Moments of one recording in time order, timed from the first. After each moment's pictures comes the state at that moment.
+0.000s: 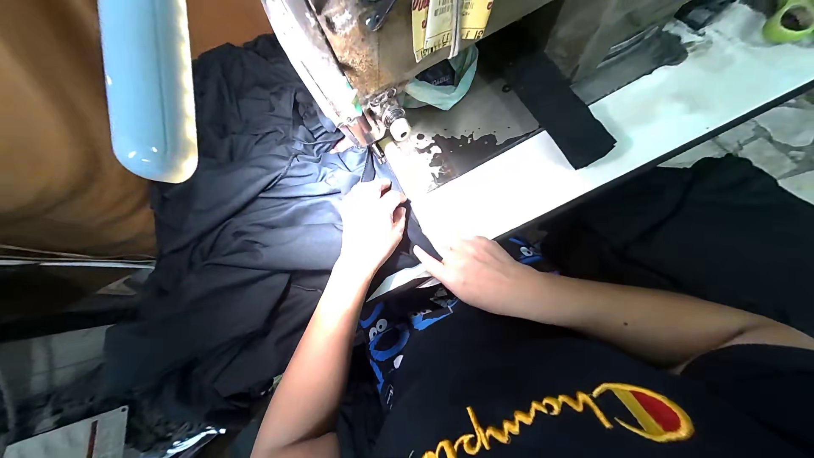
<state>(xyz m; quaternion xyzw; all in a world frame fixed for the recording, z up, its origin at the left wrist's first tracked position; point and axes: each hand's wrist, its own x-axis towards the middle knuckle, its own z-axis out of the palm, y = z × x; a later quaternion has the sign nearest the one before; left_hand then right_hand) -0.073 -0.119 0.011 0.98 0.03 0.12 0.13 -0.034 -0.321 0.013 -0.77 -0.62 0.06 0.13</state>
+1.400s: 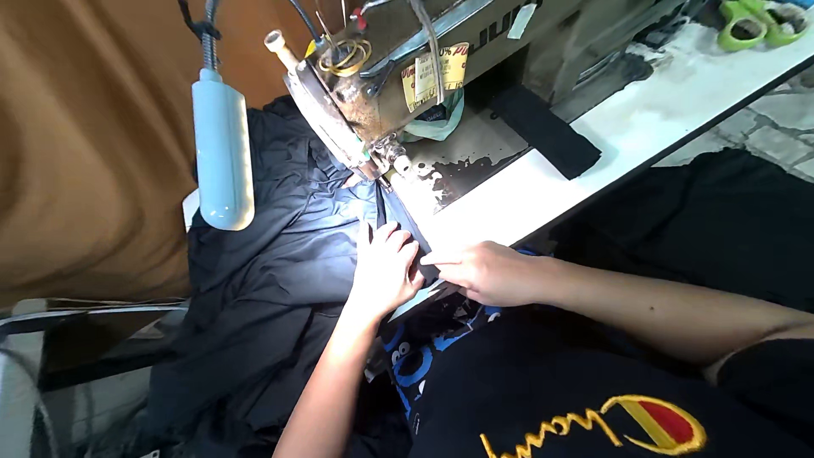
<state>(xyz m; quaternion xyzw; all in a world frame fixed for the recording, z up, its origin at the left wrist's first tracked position) -0.104 -0.115 0.014 0.99 -0.11 0.10 0.06 -0.005 -0.321 0.011 -0.67 -0.66 0.10 0.32</state>
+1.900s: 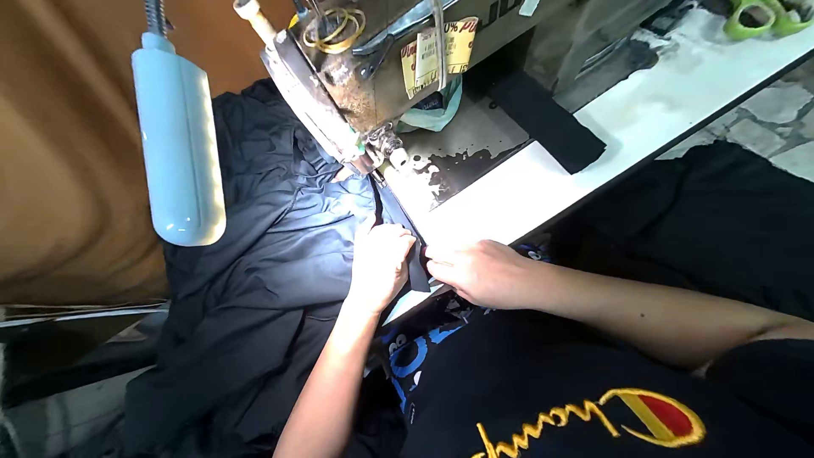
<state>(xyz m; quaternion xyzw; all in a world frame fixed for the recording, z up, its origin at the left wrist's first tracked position) -0.093 -0.111 -0.007 0.95 -0.13 0.25 0.13 -0.011 -0.315 0.004 -0.73 -0.64 0.09 0.22</state>
